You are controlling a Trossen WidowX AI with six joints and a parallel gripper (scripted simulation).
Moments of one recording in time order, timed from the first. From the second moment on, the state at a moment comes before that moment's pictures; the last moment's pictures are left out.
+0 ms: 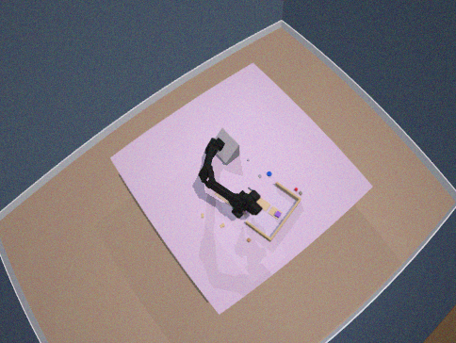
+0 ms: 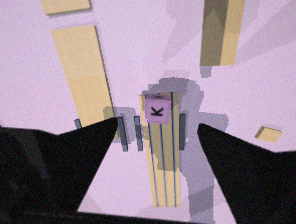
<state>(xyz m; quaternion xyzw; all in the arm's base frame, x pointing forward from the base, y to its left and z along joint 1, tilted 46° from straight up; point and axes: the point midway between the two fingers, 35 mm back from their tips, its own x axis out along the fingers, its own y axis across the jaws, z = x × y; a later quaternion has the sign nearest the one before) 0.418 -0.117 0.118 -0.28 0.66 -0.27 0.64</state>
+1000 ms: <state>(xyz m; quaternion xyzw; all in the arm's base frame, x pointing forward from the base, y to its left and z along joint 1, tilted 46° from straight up) 0.419 -0.151 0.085 -0.27 0.66 -0.27 0.64</state>
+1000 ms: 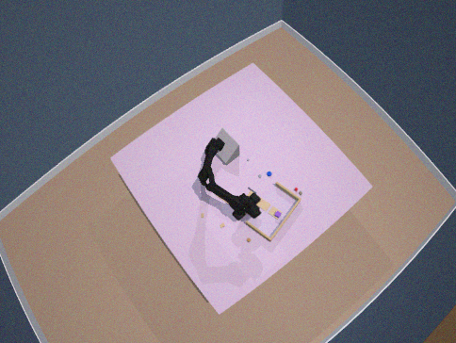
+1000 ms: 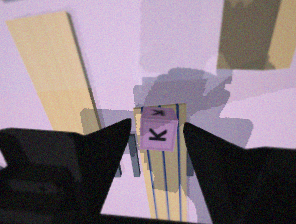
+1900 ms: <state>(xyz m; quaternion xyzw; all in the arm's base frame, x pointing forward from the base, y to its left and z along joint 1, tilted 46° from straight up) 0.395 -0.130 0.088 -0.27 0.67 -0.27 0.64</state>
